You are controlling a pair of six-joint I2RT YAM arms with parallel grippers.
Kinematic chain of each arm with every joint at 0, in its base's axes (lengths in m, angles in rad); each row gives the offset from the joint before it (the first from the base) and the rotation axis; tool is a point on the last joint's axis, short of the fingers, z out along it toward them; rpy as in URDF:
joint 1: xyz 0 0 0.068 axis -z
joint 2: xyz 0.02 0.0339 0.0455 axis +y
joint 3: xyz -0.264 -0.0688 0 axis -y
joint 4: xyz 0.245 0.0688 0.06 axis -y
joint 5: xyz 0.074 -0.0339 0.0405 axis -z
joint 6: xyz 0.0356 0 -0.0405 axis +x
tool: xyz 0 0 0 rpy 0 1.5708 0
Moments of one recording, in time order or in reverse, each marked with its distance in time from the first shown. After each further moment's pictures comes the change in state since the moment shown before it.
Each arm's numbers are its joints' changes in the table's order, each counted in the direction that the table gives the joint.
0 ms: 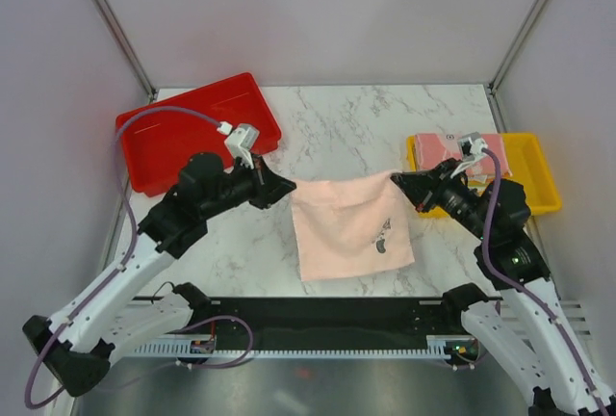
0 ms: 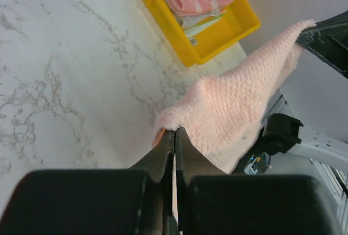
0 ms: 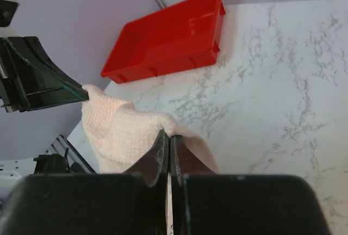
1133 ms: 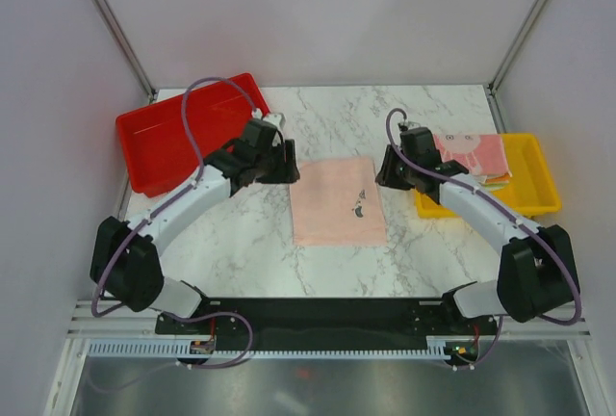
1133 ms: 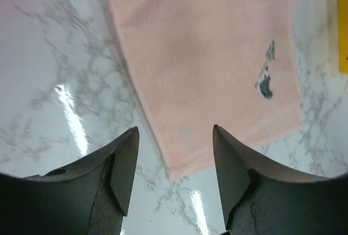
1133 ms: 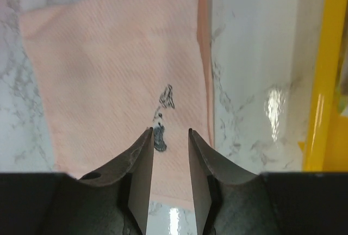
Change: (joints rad) left arm -0.126 0.639 0.274 -0.169 -0.254 0.101; right arm -0.005 0.855 0.204 -0.107 0.331 -0.024
